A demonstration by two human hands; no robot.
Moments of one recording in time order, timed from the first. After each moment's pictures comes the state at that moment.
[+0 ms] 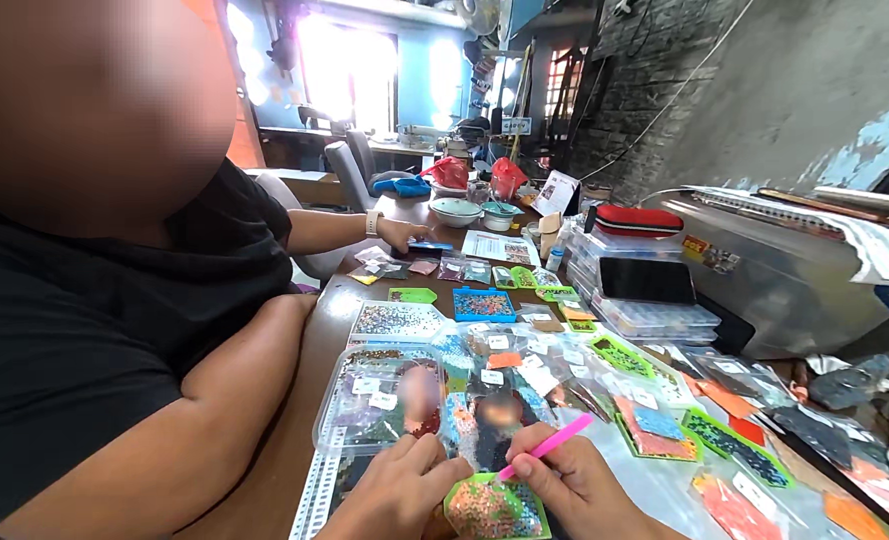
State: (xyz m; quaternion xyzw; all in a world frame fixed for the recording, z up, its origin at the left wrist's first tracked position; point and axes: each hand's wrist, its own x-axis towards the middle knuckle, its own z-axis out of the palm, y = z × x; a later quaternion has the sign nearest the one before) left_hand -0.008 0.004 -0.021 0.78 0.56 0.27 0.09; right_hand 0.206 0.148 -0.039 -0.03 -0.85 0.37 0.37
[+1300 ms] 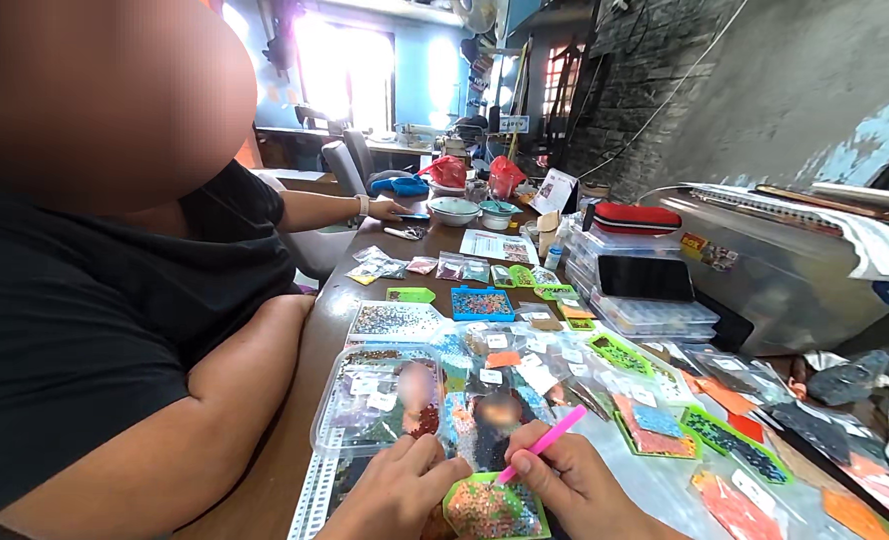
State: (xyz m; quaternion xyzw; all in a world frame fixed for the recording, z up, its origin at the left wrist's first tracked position) left_hand -0.008 0.005 -0.023 0.78 0.56 0.27 0.09; right_hand 0.206 0.147 -0.039 -0.05 -0.85 0.39 0.36
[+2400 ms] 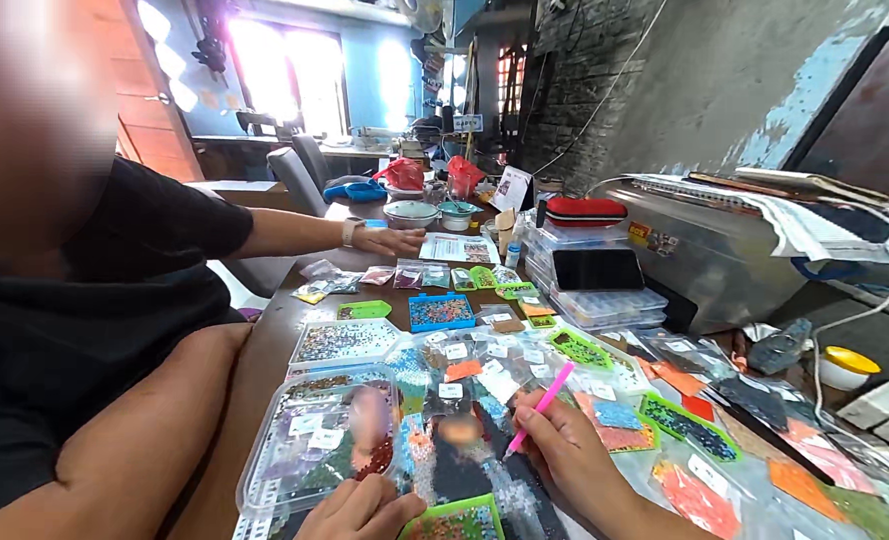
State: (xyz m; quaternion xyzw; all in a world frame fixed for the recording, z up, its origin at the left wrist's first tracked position) left_hand -0.009 0.002 -0.006 0.76 0.59 0.22 0.17; right_hand 0.226 0.169 -0.033 -0.30 -0.73 0.47 0.40
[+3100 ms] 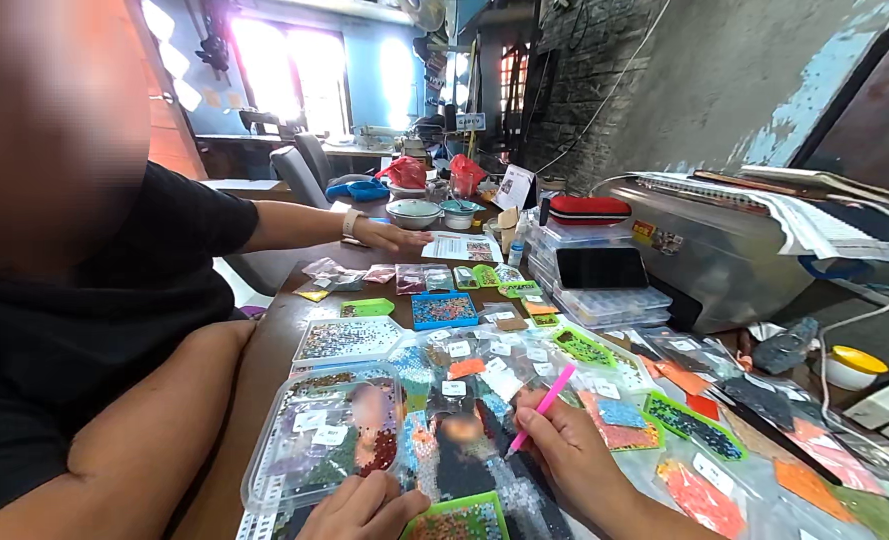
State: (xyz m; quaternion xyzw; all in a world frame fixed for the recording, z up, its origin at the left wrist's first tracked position) left_hand -0.009 0.001 -0.006 0.76 0.59 0.22 0.17; right_hand 0.226 0.170 -0.037 -0.29 -0.76 0.43 0.39
